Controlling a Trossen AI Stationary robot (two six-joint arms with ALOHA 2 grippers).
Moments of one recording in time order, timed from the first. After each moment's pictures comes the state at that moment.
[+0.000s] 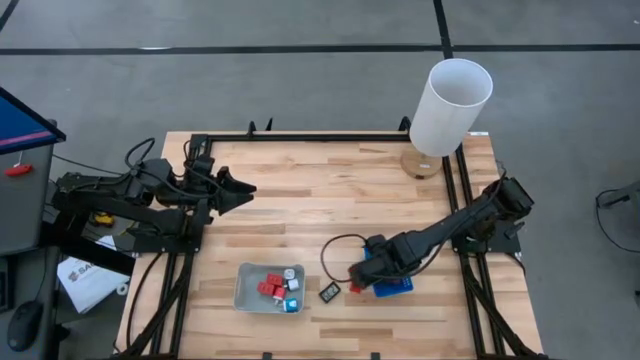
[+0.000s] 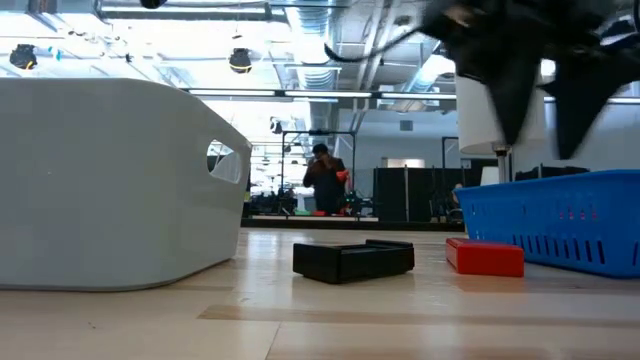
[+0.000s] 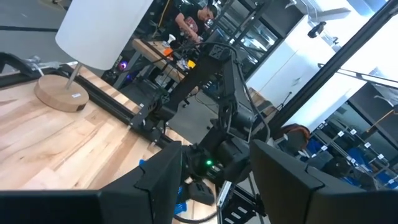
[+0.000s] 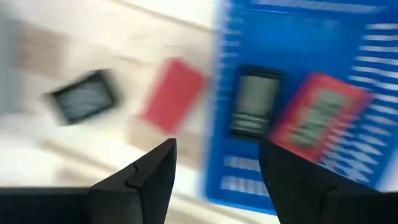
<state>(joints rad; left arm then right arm) -0.11 0.65 0.78 -0.11 -0.15 -0.67 0.45 1.74 1.28 -0.95 0.03 1.70</state>
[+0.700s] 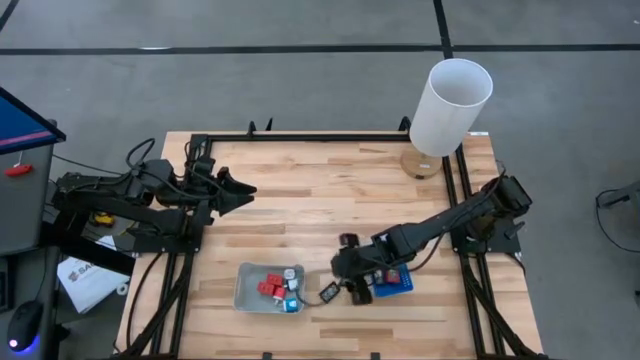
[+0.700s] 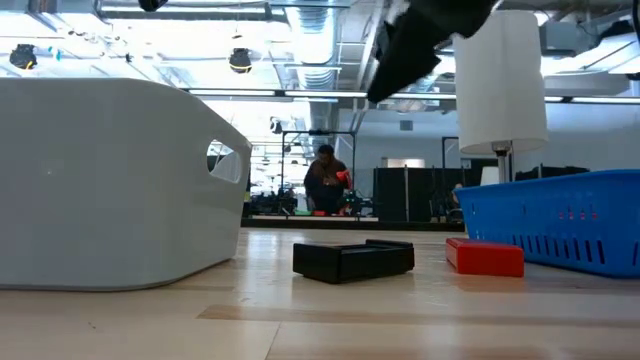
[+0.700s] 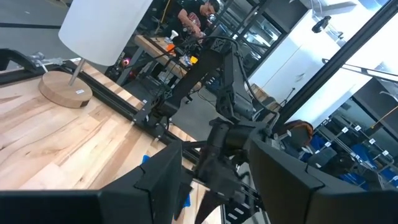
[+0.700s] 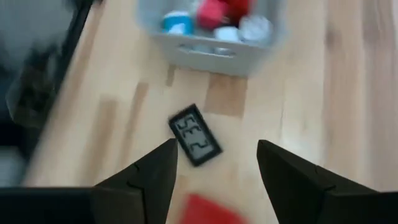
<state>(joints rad) -0.11 0.65 0.78 -0.13 -0.15 -0.66 0.39 1.74 1.29 -0.48 0.06 0.25</state>
